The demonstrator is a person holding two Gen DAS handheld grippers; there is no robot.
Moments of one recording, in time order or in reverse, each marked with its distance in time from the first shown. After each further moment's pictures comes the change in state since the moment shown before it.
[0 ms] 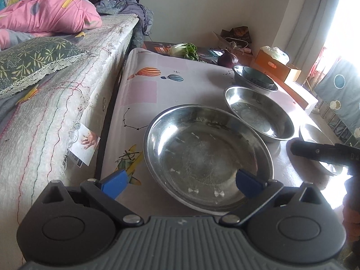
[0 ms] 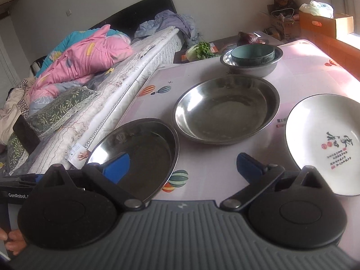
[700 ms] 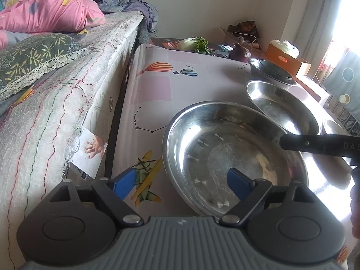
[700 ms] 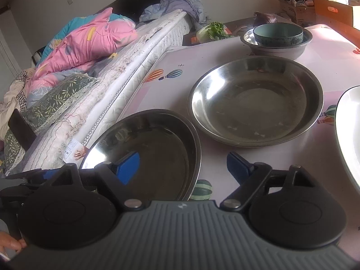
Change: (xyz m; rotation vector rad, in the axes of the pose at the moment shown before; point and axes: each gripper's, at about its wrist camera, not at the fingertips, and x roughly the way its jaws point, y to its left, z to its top) left arm 0.039 0.019 0.005 0.016 0.025 0.040; right arm 0.071 0.018 0.010 -0.027 0.066 0.039
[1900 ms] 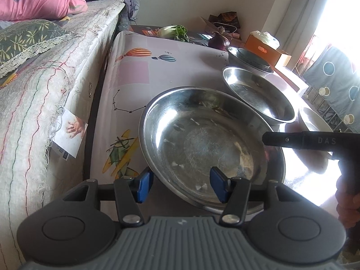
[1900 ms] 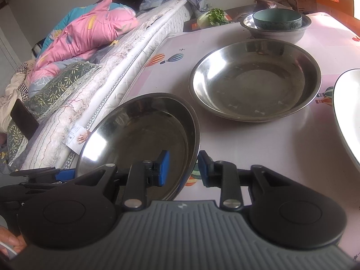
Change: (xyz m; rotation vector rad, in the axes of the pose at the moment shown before) left arm -0.010 0.000 -0.013 0.007 0.061 -0.125; right arm -0.012 -0.002 -0.014 0.029 0.052 0.008
